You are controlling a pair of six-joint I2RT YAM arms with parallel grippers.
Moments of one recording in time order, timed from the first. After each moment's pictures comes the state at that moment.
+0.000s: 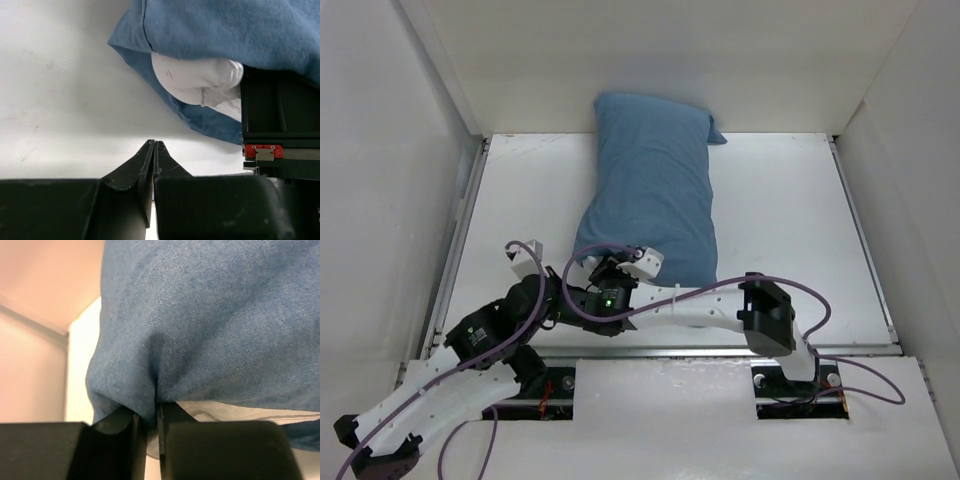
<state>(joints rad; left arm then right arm) -0.86 0.44 0.64 -0.83 -0.42 -0.97 1.36 2.08 1.76 -1.02 1.41 1.95</state>
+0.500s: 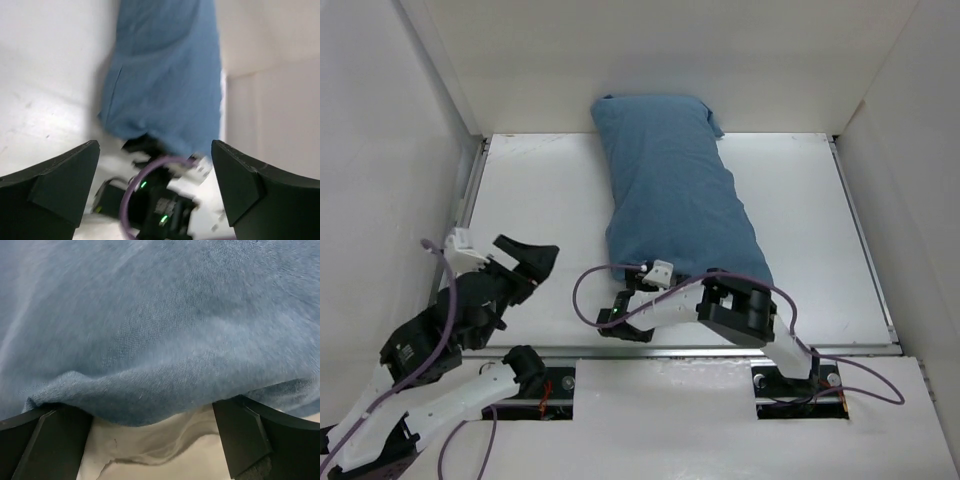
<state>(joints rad) -0.90 0.44 1.00 -1.01 -0.61 -1.13 1.29 2.19 1.47 -1.22 1.48 2.01</state>
